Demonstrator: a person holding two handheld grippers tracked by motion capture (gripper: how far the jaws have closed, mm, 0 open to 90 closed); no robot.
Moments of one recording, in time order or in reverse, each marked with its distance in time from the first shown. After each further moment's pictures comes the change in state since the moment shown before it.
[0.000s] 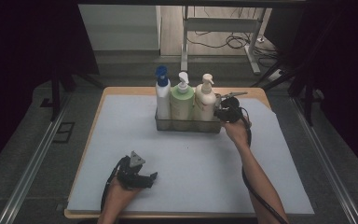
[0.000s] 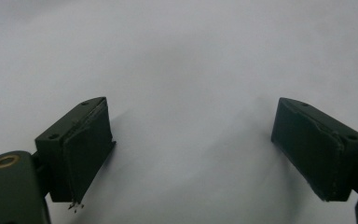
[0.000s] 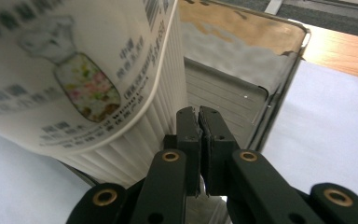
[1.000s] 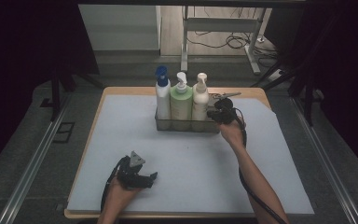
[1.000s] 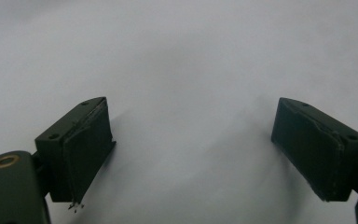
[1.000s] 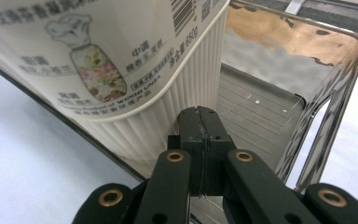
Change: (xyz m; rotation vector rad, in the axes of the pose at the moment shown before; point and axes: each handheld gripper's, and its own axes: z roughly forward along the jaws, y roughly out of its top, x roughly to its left) left arm 0.000 0.000 0.000 0.002 0.000 0.001; right arm 0.022 0.004 0.000 0.004 0.047 -0.028
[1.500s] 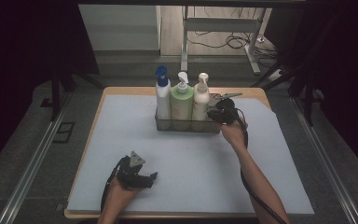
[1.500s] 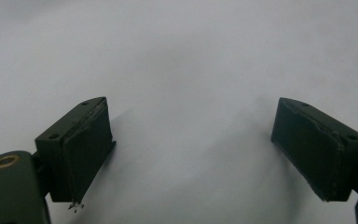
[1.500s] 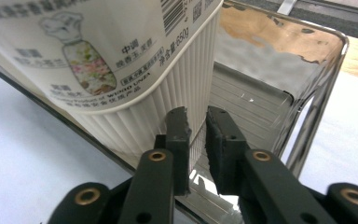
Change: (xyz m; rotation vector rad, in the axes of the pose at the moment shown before) left arm 0.000 0.000 0.000 -0.001 0.001 0.000; right arm -0.002 -0.001 -0.005 0.002 -0.030 -0.009
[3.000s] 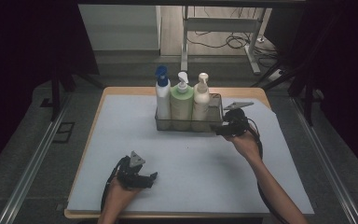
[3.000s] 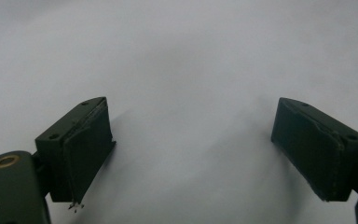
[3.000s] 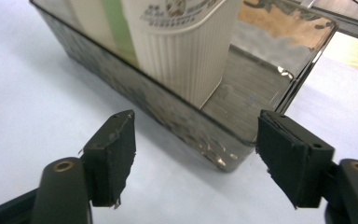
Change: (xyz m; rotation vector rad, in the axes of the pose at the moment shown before) left arm 0.000 0.000 0.000 -0.002 0.000 -0.001; right arm 0.009 -0.028 -0.051 -0.006 0.048 -0.097
